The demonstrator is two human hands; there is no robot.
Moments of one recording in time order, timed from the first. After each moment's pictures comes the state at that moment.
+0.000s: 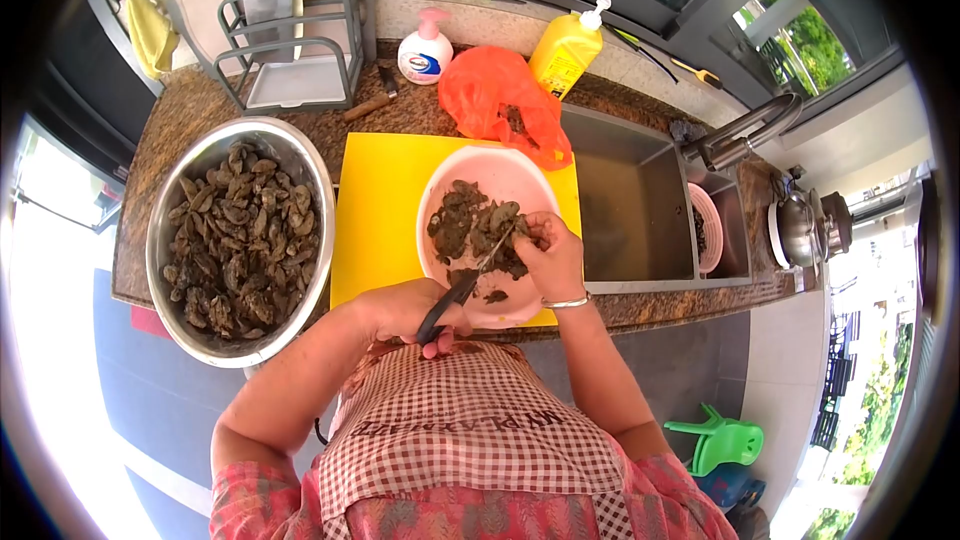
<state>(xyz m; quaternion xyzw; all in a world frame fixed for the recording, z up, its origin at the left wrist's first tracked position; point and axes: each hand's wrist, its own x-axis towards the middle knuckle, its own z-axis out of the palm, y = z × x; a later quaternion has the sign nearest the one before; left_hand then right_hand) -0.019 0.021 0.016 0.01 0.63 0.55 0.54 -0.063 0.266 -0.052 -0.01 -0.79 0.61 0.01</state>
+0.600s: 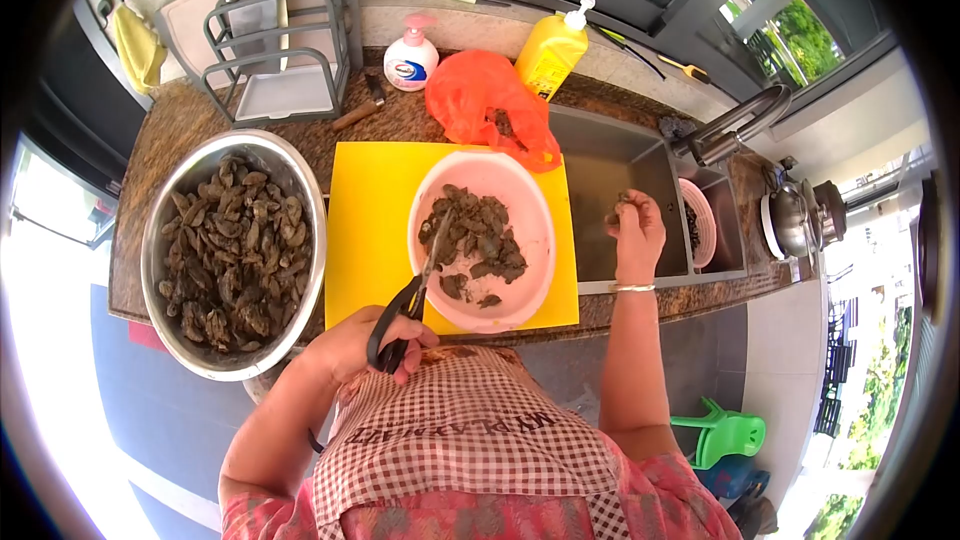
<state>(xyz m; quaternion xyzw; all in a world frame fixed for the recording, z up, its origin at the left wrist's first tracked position) 0.026 -0.014 0.017 -0.12 0.53 0.71 0.44 -0.092 0.370 -0.016 -0.12 -0.79 0.57 0.20</state>
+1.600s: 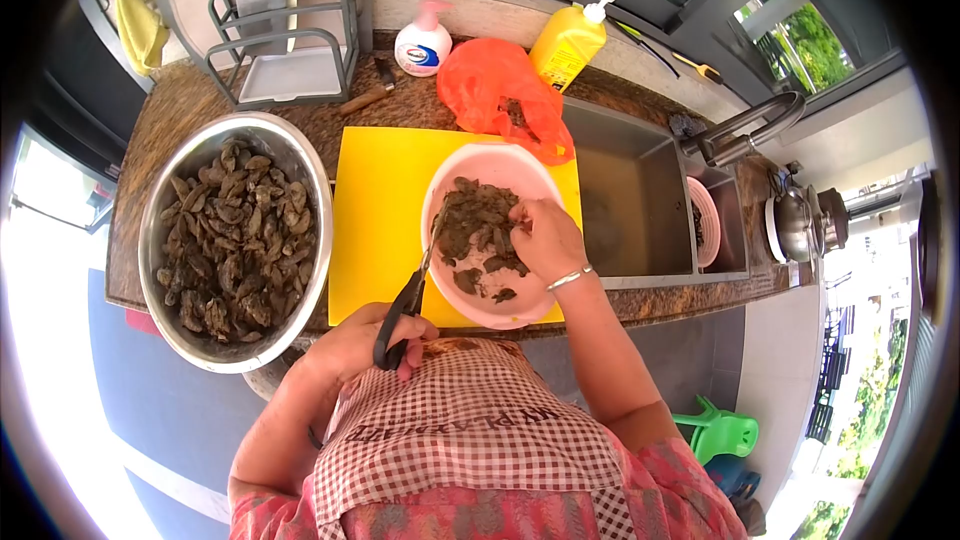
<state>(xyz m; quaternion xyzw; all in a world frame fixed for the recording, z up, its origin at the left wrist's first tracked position) 0.030 -0.019 0.025 -0.13 0.54 0.72 0.42 -0.088 0.256 -0.018 0.08 -0.97 0.22 -0.06</state>
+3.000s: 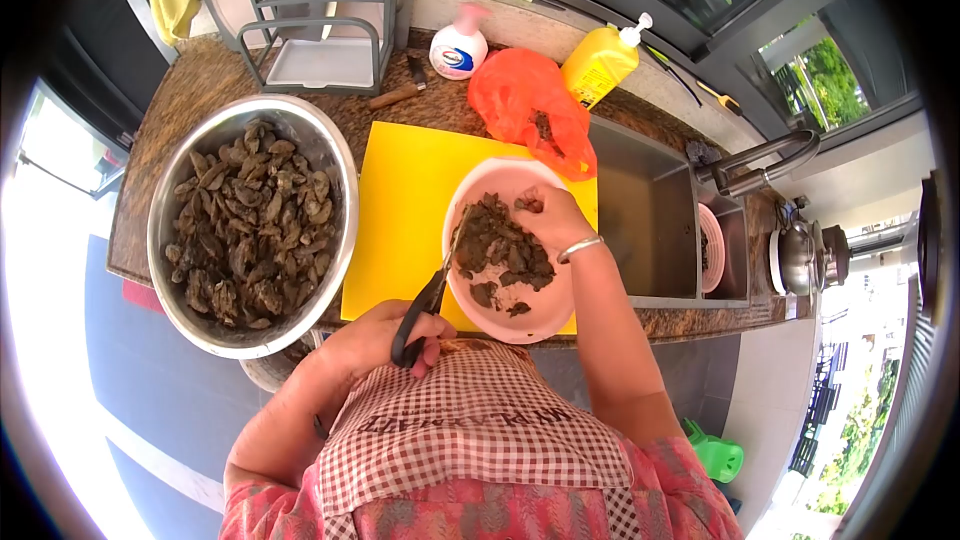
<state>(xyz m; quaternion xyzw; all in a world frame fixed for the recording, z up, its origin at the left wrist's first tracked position) 0.032 -0.026 0.013 -0.11 0.54 0.72 0.42 -0.152 0.251 -0.055 0.06 -0.90 0.39 -0.19</state>
